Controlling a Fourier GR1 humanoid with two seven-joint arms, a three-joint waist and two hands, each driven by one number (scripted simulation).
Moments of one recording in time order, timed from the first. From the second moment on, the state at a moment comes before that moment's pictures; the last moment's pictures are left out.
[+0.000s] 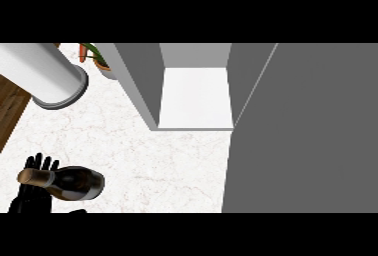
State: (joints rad) left arm 0.22 0.06 0.34 -1.38 0.27 -0.27 -0.39; right arm -0.07 -0.09 0.10 -2.50 -0.08 0.07 0.65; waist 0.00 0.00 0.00
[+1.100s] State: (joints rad) left arm 0.06 0.09 0.35 -1.06 0.29 -0.35 -0.55; right arm -0.10 -0.08 0.08 -2.49 -0.08 0.08 0.67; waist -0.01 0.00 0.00
